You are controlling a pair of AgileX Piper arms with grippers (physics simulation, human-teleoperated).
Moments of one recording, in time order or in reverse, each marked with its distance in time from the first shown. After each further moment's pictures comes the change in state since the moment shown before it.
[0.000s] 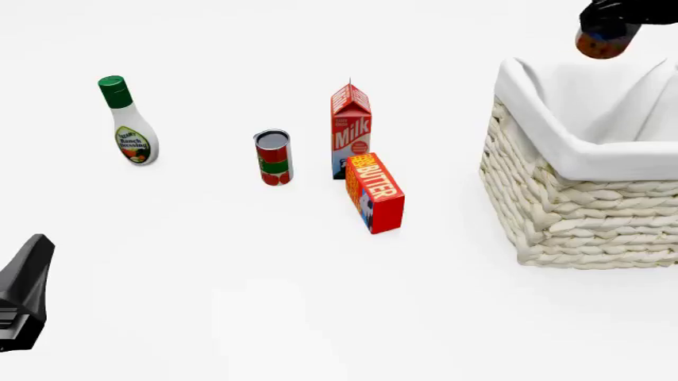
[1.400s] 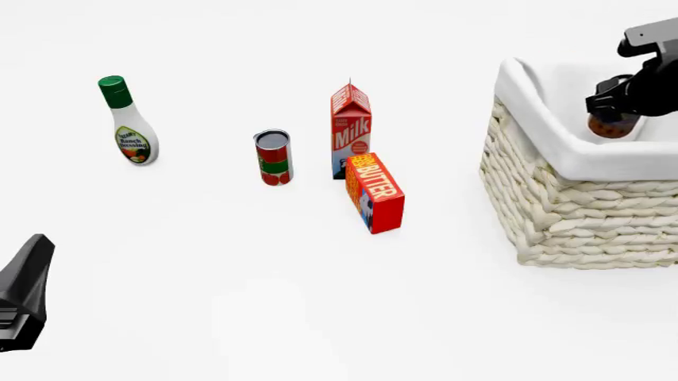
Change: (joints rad) left arm 0.000 0.000 0.000 0.000 0.000; right arm -0.172 0.171 0.224 -0.261 0.006
